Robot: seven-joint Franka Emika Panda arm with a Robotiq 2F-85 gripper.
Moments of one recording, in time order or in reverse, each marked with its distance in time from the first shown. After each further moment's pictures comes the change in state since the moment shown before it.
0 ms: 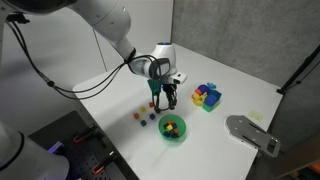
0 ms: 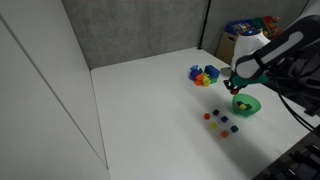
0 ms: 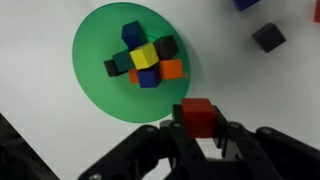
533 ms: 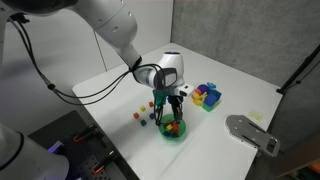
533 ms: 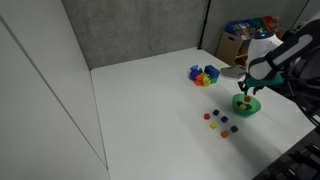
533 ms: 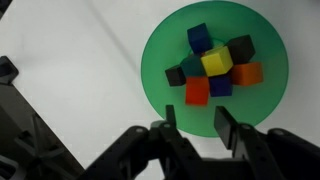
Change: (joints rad) arm -0.055 0.002 -0.066 -0.056 -0.050 0.001 0.018
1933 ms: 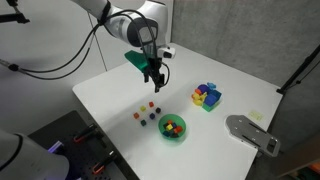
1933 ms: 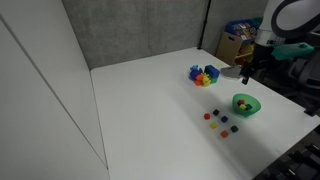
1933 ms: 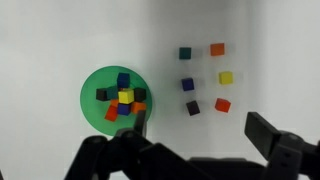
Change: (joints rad) arm -0.134 -0.504 0.311 -0.151 0.112 -0.374 -0.450
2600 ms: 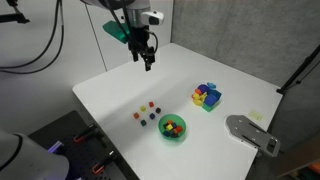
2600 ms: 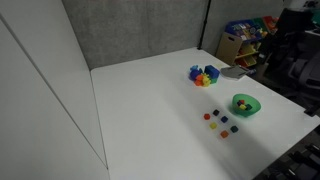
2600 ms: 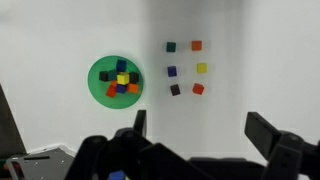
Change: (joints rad) arm -0.013 -0.317 0.064 -0.065 -0.013 -0.128 0.002
